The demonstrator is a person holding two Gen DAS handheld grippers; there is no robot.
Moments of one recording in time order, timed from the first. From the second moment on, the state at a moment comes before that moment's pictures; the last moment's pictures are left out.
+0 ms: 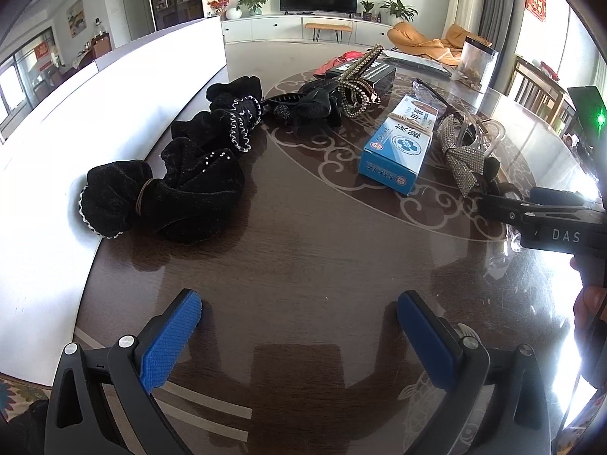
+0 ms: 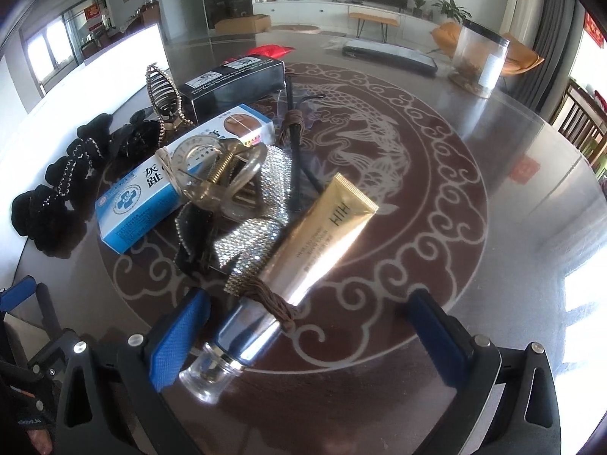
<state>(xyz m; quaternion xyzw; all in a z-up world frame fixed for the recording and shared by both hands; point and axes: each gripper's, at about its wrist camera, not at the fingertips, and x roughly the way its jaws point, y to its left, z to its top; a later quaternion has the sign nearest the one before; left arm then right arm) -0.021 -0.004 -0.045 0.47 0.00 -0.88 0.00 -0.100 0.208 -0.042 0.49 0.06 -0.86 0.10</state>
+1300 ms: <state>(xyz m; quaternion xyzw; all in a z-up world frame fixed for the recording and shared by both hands) -0.029 0.006 -0.044 0.48 -0.02 -0.87 -0.03 -0.090 0.210 -0.043 0.45 0.06 -0.88 0.10</state>
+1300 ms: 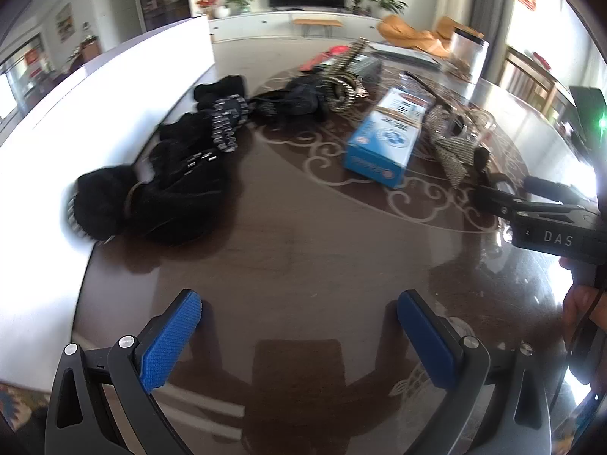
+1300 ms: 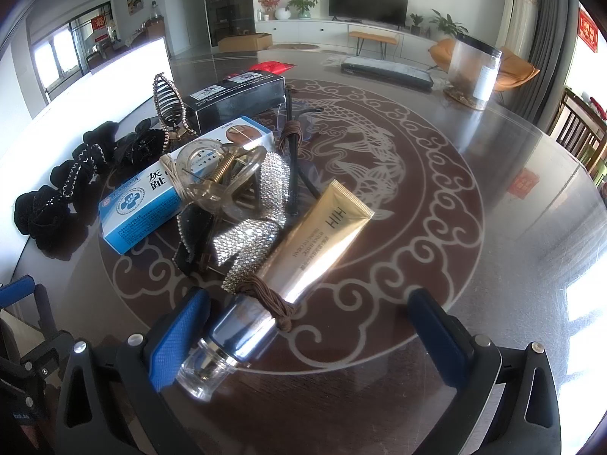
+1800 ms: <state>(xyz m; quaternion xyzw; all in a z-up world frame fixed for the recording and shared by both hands) -0.147 0.042 -0.041 0.52 -0.06 -0.85 -0.09 -0.091 0.213 -0.043 0.45 0.05 -0.88 0.09</state>
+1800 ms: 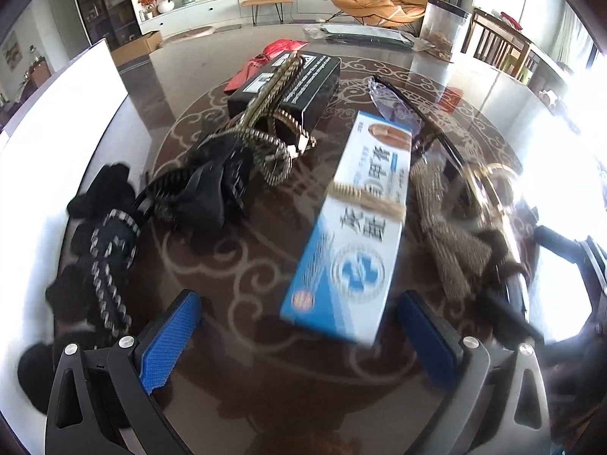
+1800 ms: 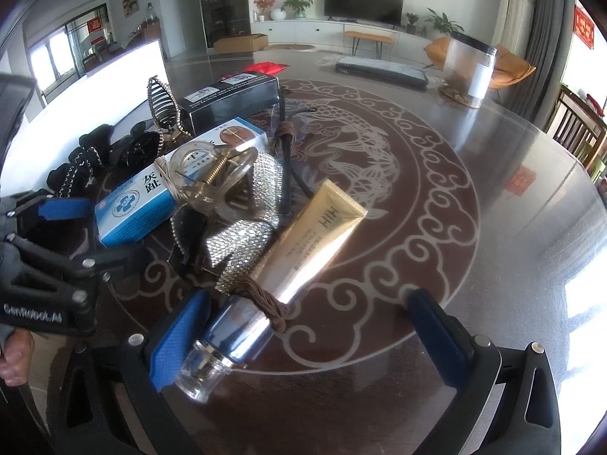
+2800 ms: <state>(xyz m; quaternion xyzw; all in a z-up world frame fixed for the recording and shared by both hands) -0.019 -0.007 -0.030 0.48 -0.02 -0.88 -0.03 -0.091 0.213 -0.043 0.45 0.05 -0.88 0.09</state>
